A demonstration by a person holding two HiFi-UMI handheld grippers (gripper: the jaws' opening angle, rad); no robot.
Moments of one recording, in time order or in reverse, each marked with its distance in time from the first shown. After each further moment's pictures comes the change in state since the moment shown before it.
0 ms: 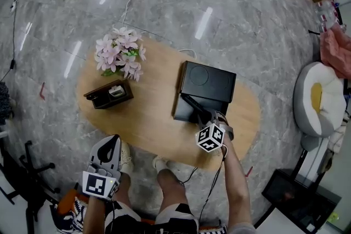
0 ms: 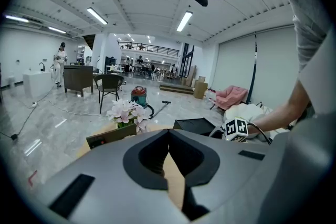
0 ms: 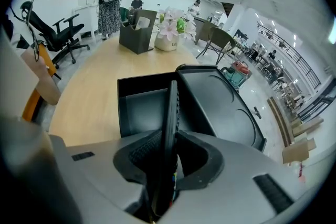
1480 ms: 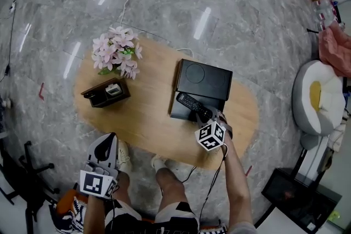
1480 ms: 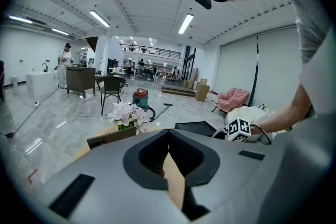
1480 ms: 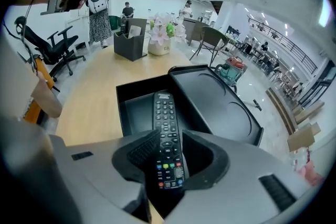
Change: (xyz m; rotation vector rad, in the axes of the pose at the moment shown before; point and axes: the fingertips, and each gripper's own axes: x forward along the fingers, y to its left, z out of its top) left arm -0.001 -0.003 0.004 -0.009 -0.031 0.021; right arm -0.010 -0.006 -0.003 0.110 -0.034 0.015
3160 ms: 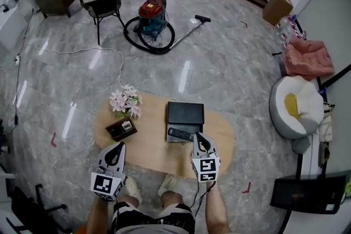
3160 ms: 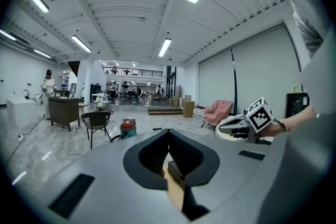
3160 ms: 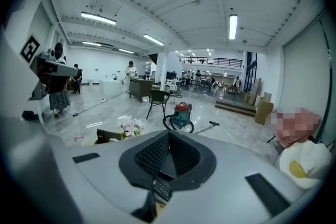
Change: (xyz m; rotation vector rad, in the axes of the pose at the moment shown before) left arm -0.096 -0.033 0.182 0.193 -0.214 -0.134; right arm -0.314 -0.025 0.161 0.523 -0.546 -0.442
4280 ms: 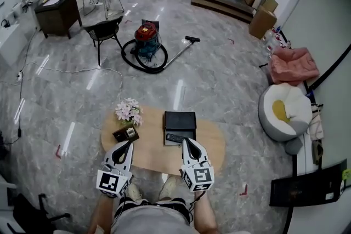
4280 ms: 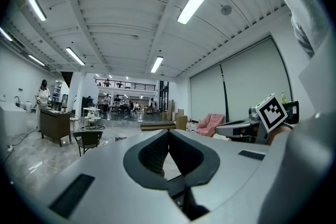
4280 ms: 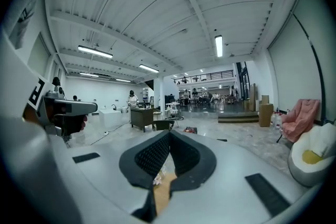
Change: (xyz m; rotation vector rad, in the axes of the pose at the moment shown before) left arm -0.075 -0.044 0.126 0.045 -0.156 -0.074; right arm -0.132 0.067 0.151 0.164 -0.261 0.013
